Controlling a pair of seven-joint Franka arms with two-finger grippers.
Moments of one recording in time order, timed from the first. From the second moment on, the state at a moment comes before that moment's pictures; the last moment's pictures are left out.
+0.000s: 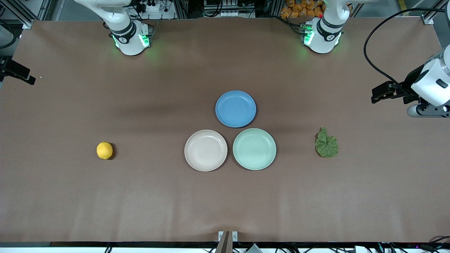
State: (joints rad) left arm -0.04 0.14 -0.07 -1.42 0.00 1.47 -0.08; right arm -0.07 0.00 -0.03 -1.46 0.01 1.40 0.04
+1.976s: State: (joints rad) left arm -0.04 0.40 -0.07 -1.57 0.01 1.90 -0.11; right arm -0.07 0.01 -0.04 -1.47 0.01 1.40 0.05
